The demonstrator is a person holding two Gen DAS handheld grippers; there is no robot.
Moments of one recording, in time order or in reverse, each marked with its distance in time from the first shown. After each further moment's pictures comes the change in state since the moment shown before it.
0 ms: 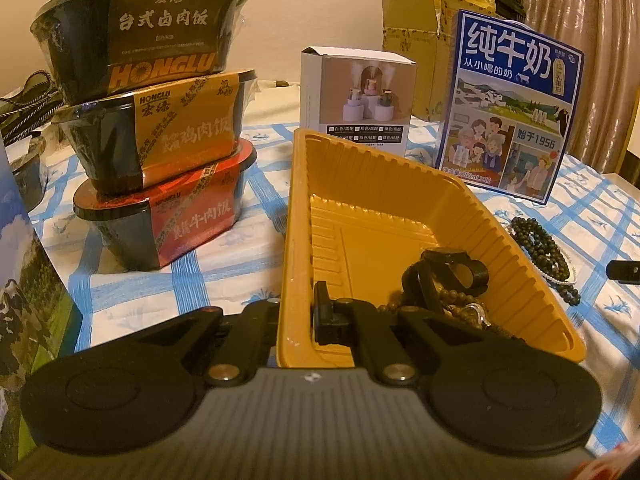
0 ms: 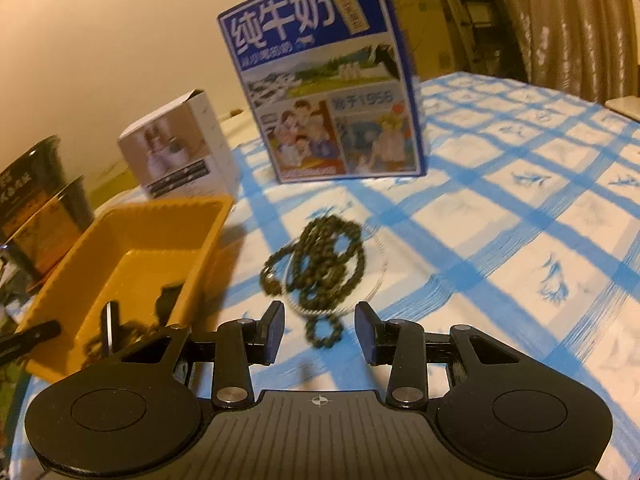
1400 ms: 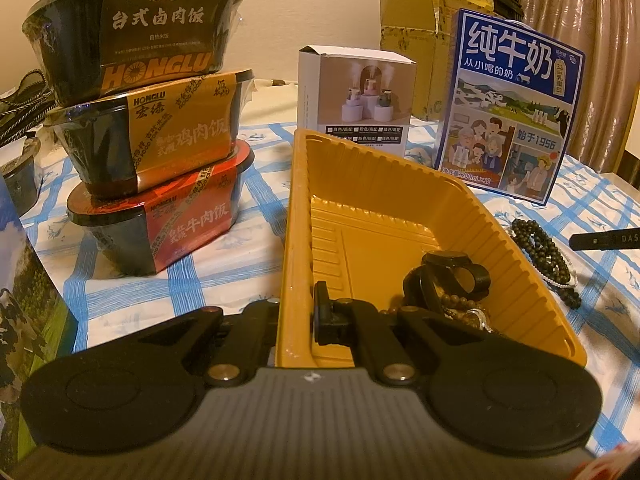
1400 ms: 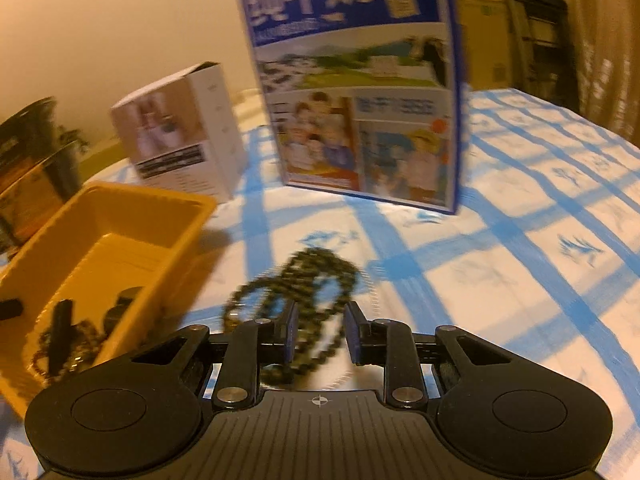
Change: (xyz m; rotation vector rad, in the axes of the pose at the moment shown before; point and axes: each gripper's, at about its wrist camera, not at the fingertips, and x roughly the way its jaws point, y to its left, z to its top) left arm 0.005 0.002 0.004 0.002 0.005 -0.010; right arm 0.071 -0.015 0.045 -0.216 0.076 0.121
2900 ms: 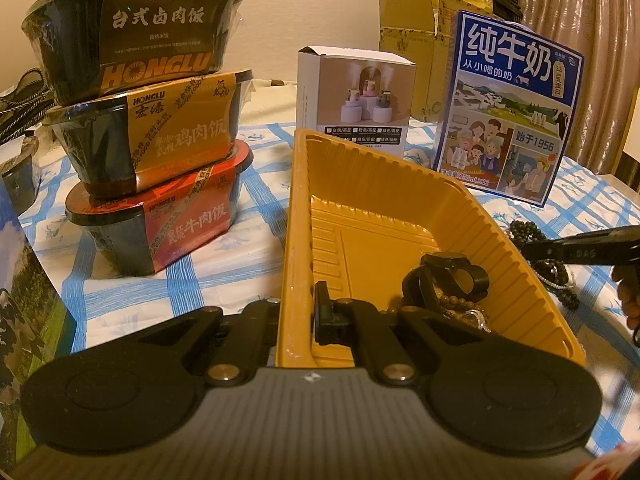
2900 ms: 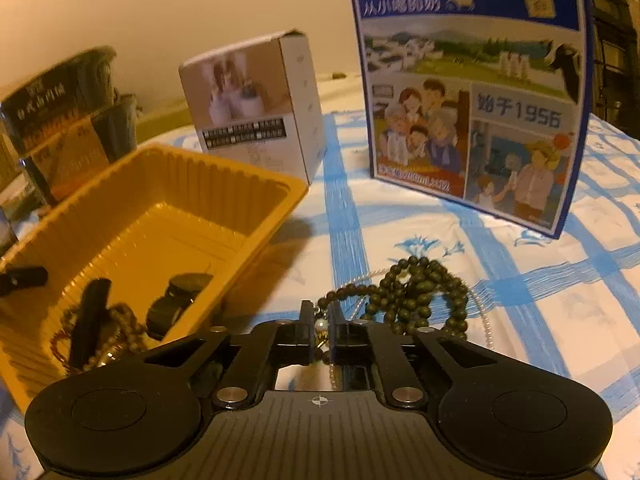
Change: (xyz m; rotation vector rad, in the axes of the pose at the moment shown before) left arm -0.001 0.000 0.000 -0.005 0.000 -0.008; right arm 0.052 0.044 -0.003 -0.114 0.038 0.090
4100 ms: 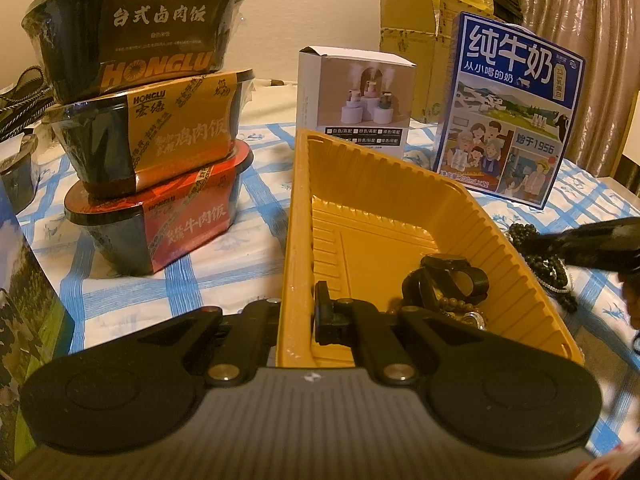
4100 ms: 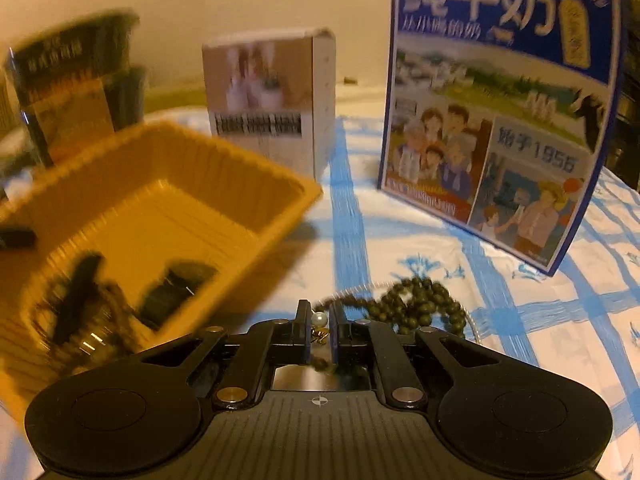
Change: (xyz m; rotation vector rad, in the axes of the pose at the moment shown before) left arm 0.001 0.002 0.002 -0.010 0.000 -0.005; right arm -0.018 0.025 0.005 -0.104 -0.055 -0.039
